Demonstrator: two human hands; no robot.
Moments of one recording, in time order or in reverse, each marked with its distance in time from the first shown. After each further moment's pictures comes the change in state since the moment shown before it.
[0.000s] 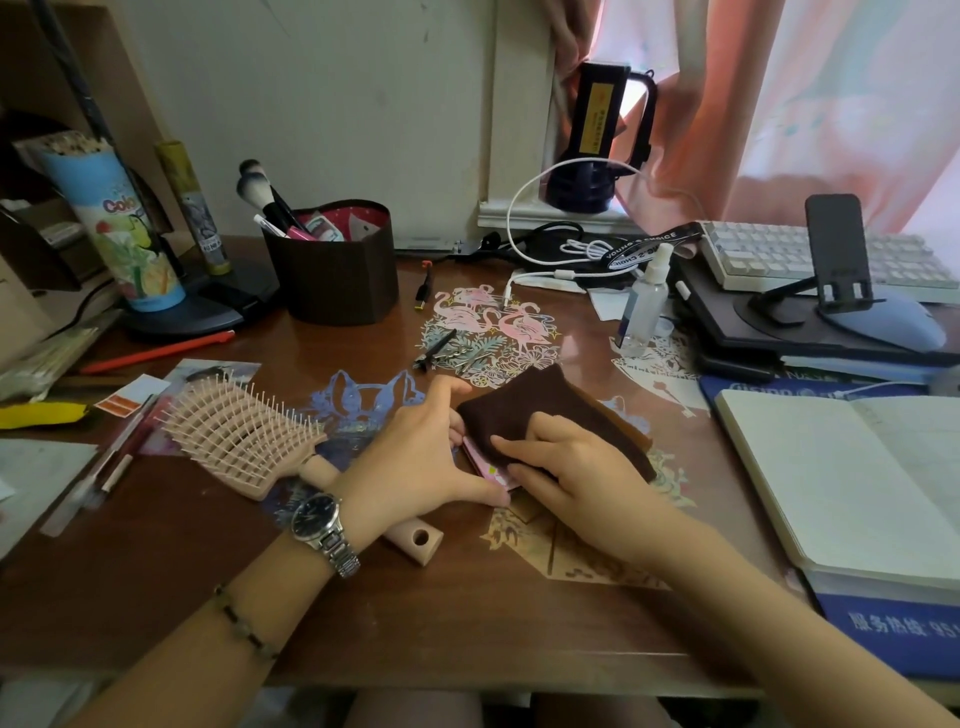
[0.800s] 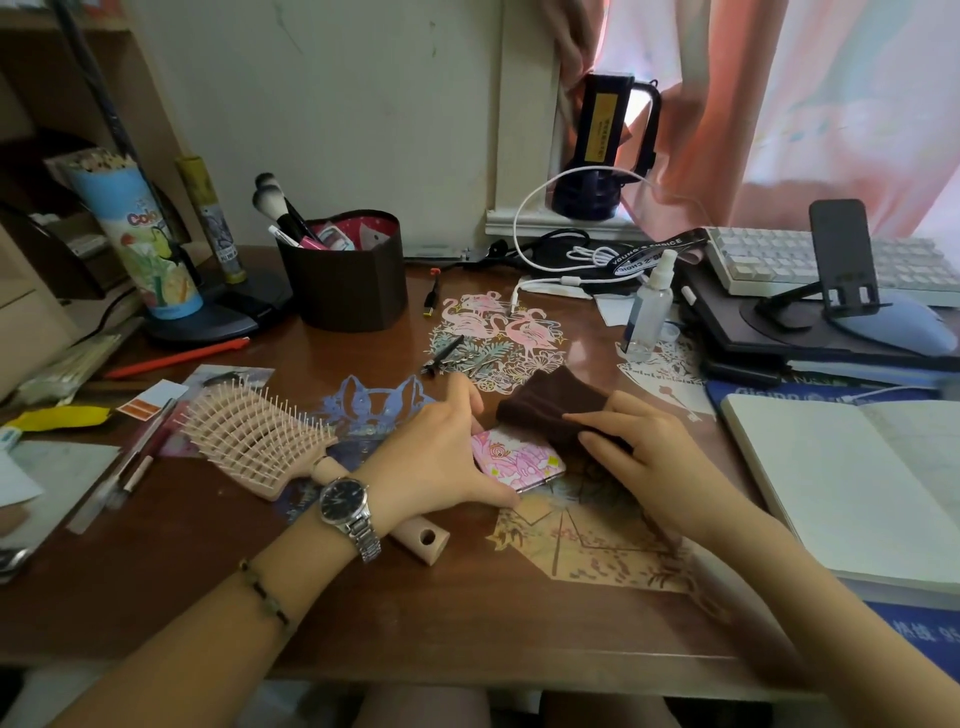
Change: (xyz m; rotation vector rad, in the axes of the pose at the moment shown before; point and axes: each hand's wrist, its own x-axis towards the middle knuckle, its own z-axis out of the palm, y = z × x) left_hand 0.003 0.010 0.000 0.150 -0.029 0.049; right_hand -0.017 0.034 -0.026 0.117 0.118 0.209
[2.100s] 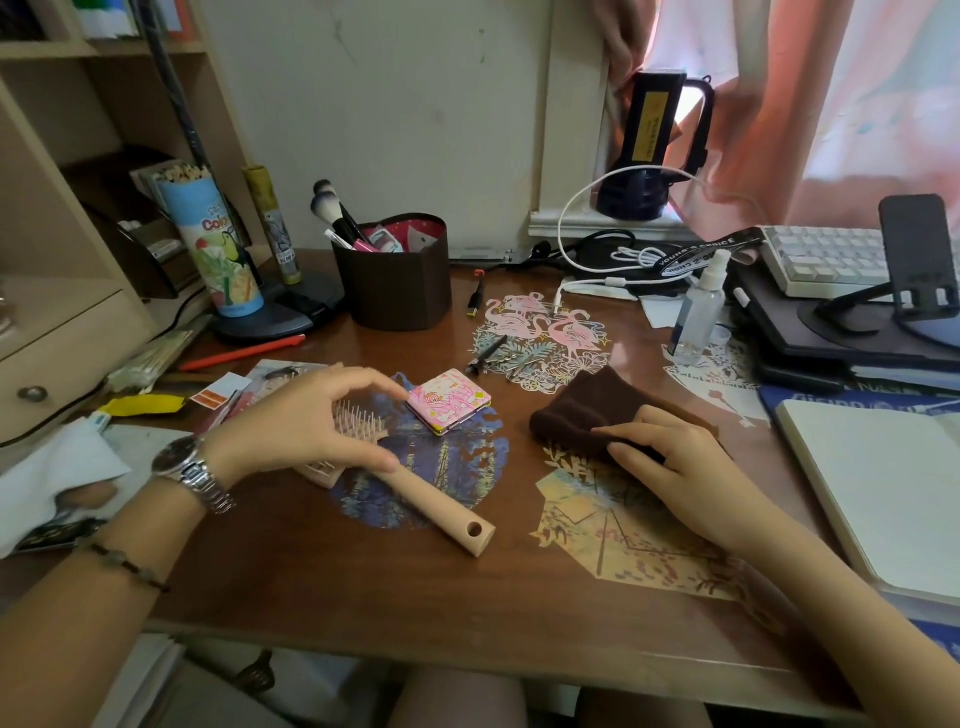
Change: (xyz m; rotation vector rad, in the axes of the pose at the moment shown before) left_hand -0.046 -0.091 -0.091 0.012 -0.049 -0.023; right_hand 0.002 0.000 0.010 0.044 -0.094 0.042
